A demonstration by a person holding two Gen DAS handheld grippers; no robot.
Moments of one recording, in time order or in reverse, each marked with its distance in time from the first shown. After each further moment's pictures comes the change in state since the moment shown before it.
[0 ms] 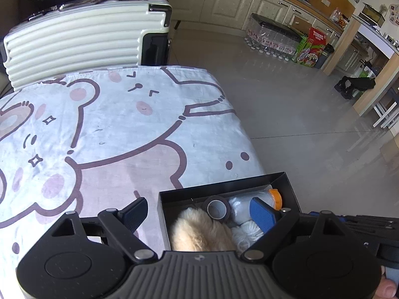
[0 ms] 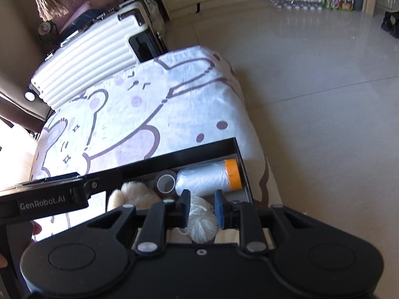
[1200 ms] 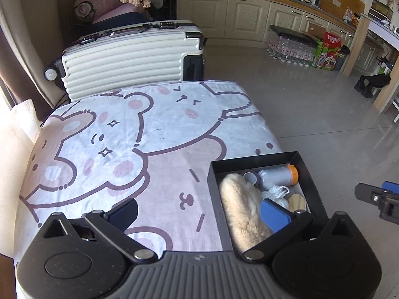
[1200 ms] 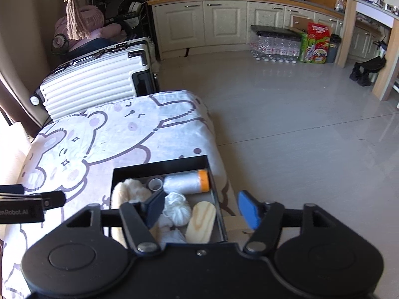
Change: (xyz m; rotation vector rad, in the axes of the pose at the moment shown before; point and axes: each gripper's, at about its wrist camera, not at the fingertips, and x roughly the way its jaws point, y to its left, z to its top) left arm -0.113 0.010 -0.051 0.032 -0.055 0.185; right arm -0.117 0.020 -0.054 -0.127 -0.230 -0.172
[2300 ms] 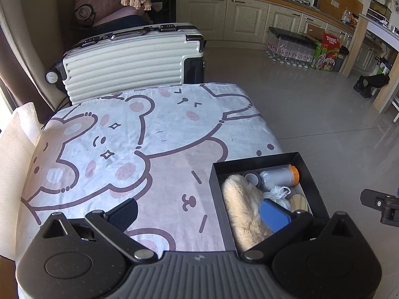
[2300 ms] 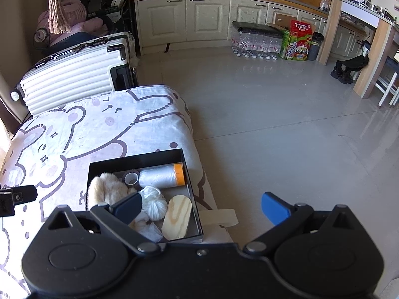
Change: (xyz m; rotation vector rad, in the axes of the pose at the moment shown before) left arm -0.004 0.002 -0.001 0.018 -0.017 -0.002; right arm 0.004 -0.010 -0.006 -0.013 0.011 -0.095
